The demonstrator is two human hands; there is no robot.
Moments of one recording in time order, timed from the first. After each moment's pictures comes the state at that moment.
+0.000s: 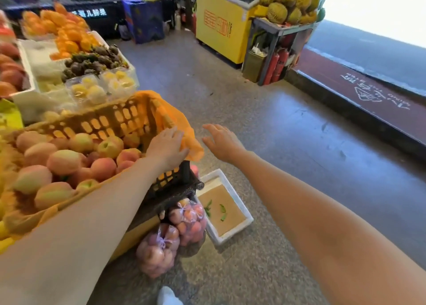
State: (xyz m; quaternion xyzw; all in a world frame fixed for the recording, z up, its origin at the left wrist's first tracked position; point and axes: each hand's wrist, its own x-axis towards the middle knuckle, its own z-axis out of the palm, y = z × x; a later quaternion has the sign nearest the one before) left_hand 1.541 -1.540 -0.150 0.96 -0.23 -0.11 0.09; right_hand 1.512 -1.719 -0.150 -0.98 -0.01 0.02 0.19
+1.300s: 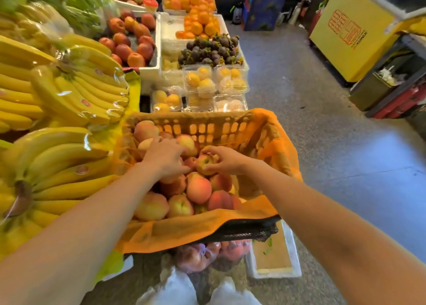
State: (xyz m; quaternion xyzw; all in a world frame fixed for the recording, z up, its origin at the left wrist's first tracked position) left_hand 1.644 -1.305 -0.189 0.99 -0.06 -0.13 0.00; right_hand 1.703 -1.497 -0.215 -0.89 -0.26 0.31 0.22
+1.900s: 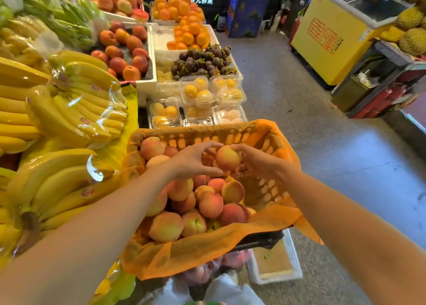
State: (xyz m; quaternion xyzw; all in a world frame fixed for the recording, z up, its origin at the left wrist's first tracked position) left_hand 1.671 -1.302 -0.174 0.87 -0.14 -0.20 0.42; right_hand 1.709 -1.521 -0.177 -0.69 0.03 0.44 0.58
